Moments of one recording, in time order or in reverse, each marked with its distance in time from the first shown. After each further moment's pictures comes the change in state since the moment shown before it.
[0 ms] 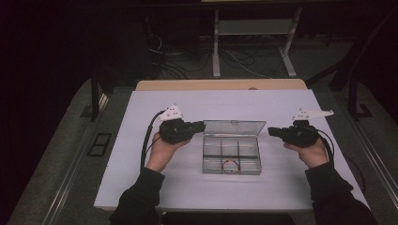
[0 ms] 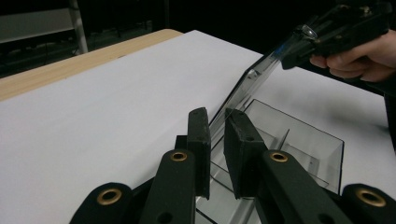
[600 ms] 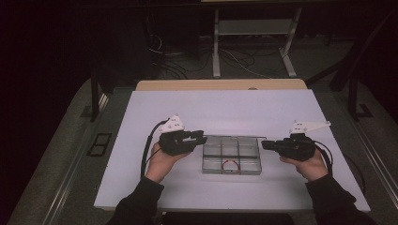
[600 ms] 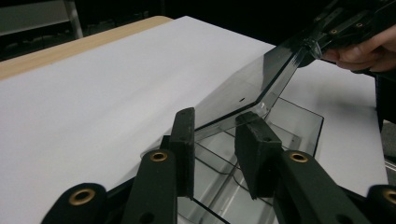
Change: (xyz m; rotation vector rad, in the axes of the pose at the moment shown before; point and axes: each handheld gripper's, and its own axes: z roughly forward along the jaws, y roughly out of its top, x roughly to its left) left arm -0.026 -0.013 -0.008 0.038 0.002 0.018; right arm 0.034 -0.012 -0.004 -0.004 0.147 -0.029
